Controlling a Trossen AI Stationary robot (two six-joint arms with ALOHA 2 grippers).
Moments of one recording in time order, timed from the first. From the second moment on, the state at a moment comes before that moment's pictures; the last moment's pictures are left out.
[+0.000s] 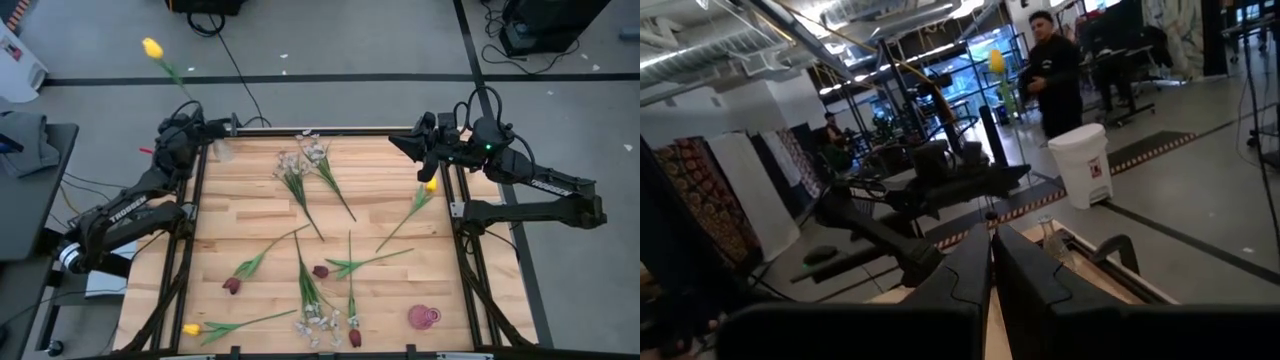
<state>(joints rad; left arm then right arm) 0.91 0.66 0.42 0.19 -0.57 -0.21 -0.34 0.81 0.92 -0.04 -0.10 0.35</state>
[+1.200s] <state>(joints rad) 1.11 0.50 0.42 0.00 -0.15 -0.10 -0.34 0.81 0.92 -0.04 -0.12 0.38</state>
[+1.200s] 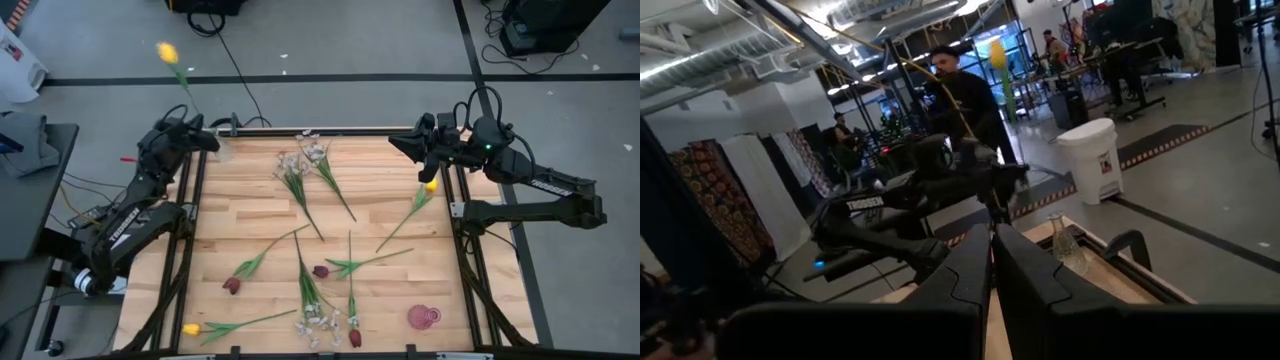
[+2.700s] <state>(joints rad) 1.04 0.59 0.16 0.56 -0.36 -0.11 -0.33 0.81 0.92 0.01 -0.13 0.41</state>
